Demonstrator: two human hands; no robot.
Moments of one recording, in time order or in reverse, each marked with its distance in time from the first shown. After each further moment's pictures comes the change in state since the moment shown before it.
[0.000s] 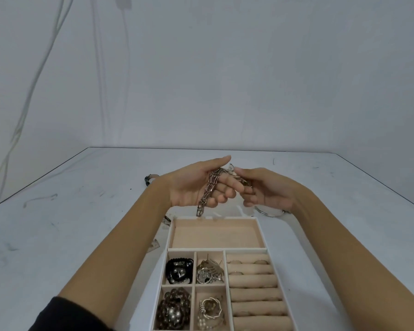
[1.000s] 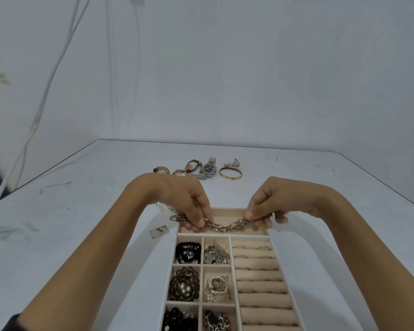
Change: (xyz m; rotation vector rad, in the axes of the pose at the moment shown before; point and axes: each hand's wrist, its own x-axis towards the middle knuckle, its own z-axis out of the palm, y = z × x) left_hand -0.058 -0.013 -0.003 0.881 0.062 -0.201; right_hand -0.066 -0.019 0.031 -0.753 -0.113 0.143
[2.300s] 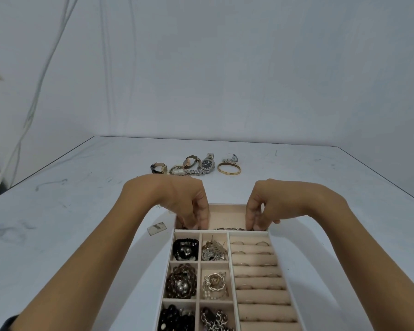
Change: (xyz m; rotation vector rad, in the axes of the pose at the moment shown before) left_hand 0.001 0.015 0.010 0.303 0.058 -0.096; right_hand 0.004 -0.013 0.013 -0.539 0.018 0.110
